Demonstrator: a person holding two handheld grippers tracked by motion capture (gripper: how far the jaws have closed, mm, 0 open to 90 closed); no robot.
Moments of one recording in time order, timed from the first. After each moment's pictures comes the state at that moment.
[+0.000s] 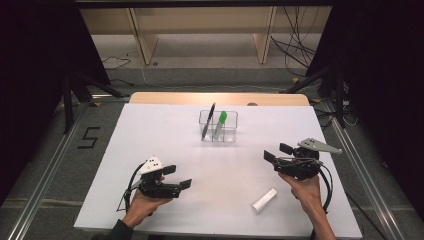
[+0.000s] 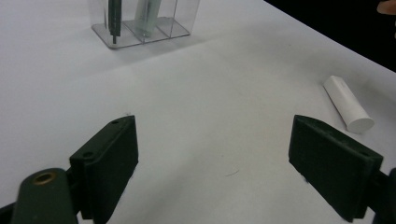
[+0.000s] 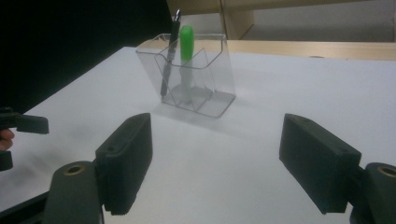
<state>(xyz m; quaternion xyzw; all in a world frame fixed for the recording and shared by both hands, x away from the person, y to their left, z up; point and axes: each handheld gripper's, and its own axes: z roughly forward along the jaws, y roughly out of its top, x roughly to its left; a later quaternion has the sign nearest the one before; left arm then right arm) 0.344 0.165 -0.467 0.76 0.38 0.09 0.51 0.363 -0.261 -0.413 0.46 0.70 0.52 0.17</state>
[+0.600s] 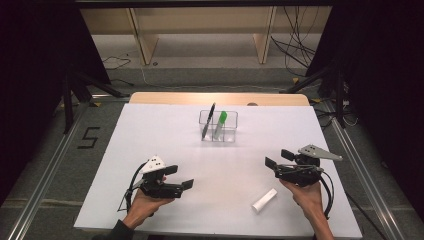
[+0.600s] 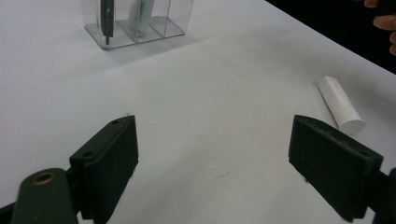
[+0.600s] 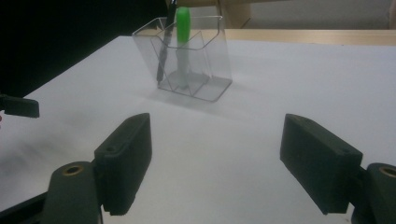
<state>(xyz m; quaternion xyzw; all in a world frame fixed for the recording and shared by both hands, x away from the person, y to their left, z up) 0.342 0.157 -0.460 0.77 0.39 0.08 0.50 0.352 -0.265 -0.425 0.47 0.70 0.51 0.17</state>
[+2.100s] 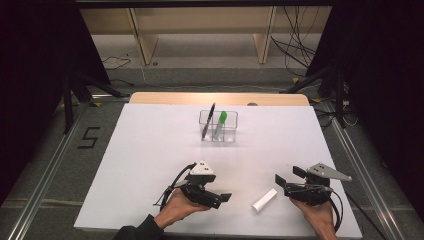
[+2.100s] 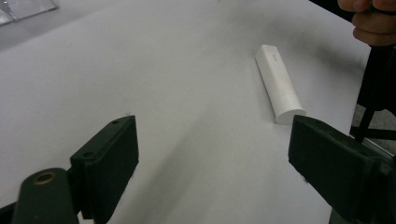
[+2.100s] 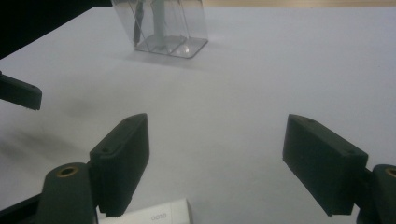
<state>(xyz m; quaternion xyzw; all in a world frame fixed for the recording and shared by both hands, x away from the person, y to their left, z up) 0.337 0.050 -0.454 0.84 0.31 0.02 0.44 0.315 -0.287 -0.451 0.49 0.71 0.47 0.19</state>
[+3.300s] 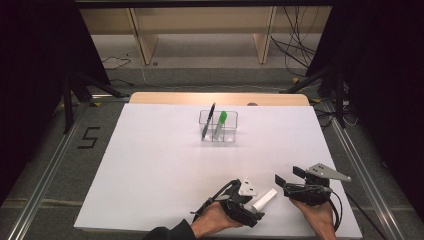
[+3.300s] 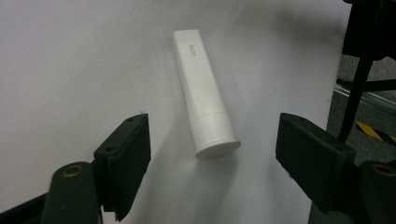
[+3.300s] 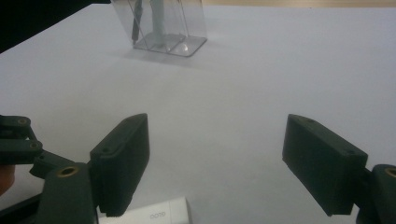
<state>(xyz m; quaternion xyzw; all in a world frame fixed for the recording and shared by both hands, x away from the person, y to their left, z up) 0.310 -0.048 -0.474 0.89 0.23 0.02 0.39 0.314 -0.286 -0.451 0.49 0.72 0.46 0.20</state>
